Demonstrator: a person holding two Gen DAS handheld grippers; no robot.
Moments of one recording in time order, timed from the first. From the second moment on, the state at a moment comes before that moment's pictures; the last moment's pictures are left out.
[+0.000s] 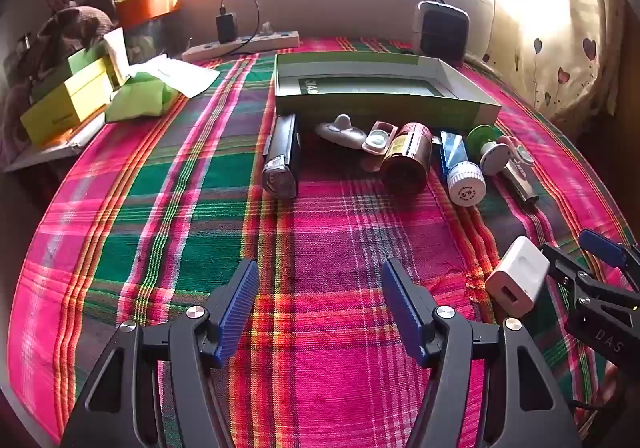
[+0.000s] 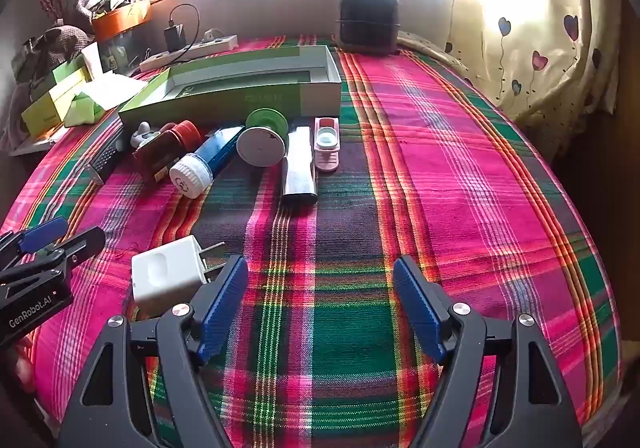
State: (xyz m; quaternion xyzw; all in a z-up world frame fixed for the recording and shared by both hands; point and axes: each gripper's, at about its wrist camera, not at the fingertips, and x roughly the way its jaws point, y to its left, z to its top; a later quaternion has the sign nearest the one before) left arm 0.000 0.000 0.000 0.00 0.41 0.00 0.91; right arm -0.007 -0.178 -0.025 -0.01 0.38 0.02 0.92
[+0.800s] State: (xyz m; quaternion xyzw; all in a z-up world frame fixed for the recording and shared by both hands) left arm -0.001 -0.008 -0.002 0.00 0.41 0.00 0.91; right arm -0.008 -0.179 -0.025 0.00 0.38 0.02 0.93
